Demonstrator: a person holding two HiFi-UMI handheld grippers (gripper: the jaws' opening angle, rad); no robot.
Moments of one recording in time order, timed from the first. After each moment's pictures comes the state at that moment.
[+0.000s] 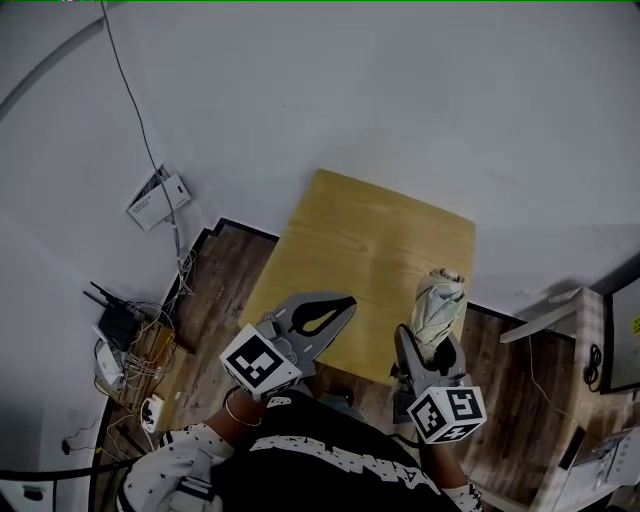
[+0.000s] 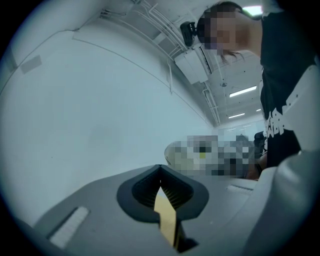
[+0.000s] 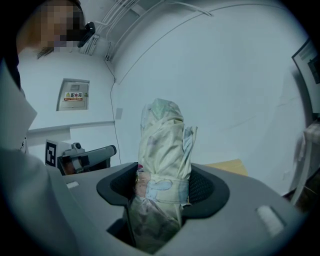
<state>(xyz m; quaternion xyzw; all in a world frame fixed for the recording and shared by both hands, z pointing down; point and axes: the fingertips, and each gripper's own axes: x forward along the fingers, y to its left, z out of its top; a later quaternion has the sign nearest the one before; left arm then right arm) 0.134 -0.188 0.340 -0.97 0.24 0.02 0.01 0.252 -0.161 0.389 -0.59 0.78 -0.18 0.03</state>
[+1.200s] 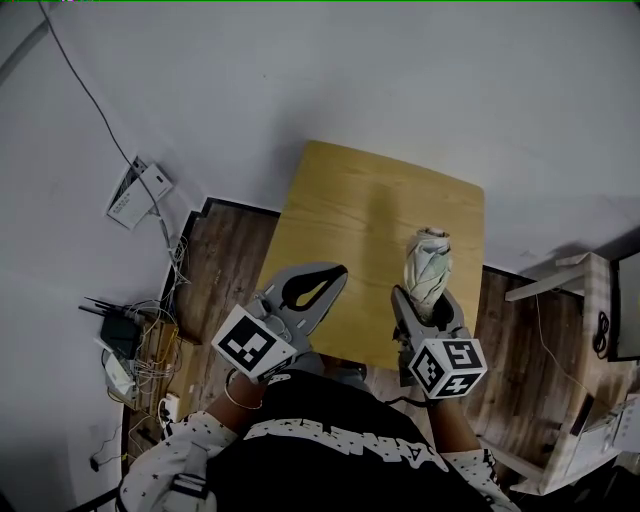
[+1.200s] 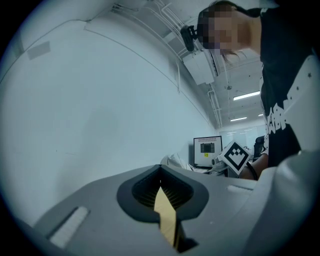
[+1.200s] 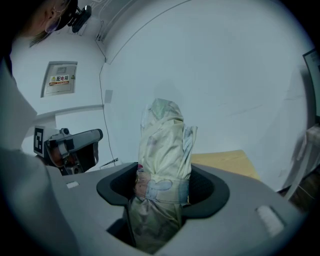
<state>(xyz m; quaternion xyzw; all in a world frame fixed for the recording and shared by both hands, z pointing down) 0.096 -0.266 0.359 -0.97 0.24 0.00 -0.04 0.223 -0.248 0.443 -0.61 0.76 -0.22 -0.05</state>
